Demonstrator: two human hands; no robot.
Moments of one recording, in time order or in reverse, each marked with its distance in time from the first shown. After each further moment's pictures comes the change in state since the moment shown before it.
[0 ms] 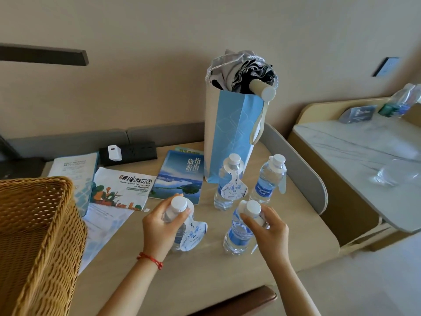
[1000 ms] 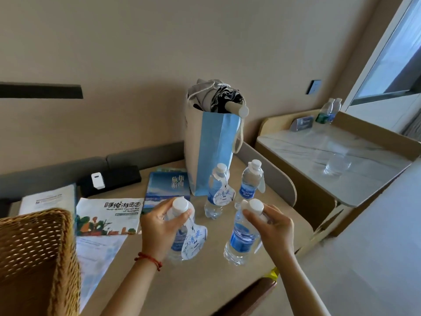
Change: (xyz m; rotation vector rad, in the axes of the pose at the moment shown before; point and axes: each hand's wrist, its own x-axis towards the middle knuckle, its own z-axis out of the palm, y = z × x) left_hand 0.022 0.025 -0.042 -0.212 -0.140 0.136; right_hand -0.043 -0.064 0.008 -0.110 0.238 -0.033
